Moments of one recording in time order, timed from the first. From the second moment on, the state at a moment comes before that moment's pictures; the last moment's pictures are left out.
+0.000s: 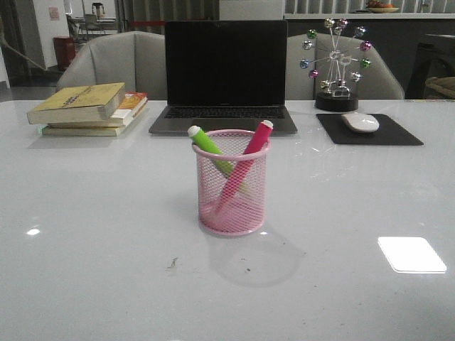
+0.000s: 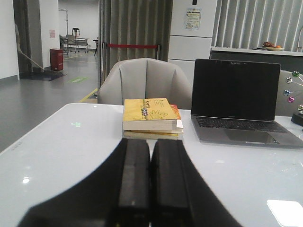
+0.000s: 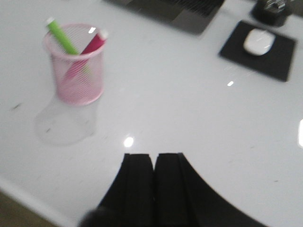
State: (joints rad) left arm -0.05 0.00 0.01 -0.02 -0.01 0.00; right arm 0.24 0.31 -0.31 0.12 0.43 -0.22
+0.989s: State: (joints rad) left arm -0.05 0.00 0.01 -0.02 -0.01 0.00; right arm 0.02 -0.01 0.03 0.03 0.03 -0.01
